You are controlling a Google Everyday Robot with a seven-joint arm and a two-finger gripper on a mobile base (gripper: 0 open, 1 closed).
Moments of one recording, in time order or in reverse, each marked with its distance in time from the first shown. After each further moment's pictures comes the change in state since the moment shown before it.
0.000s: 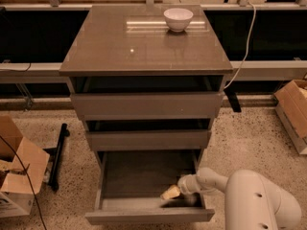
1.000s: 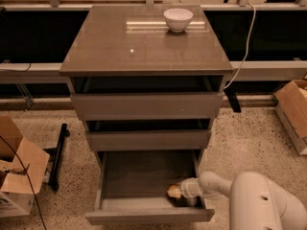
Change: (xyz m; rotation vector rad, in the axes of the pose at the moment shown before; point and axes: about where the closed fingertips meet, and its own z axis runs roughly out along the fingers) arm 0.017 0.001 -0.006 0.010 -0.004 0.059
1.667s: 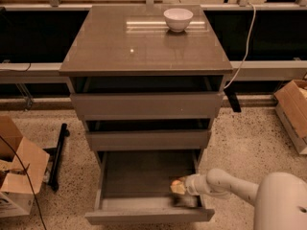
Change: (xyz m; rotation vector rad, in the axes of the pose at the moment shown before) arm -0.034 0.026 -0.066 0.002 -0.066 -0.034
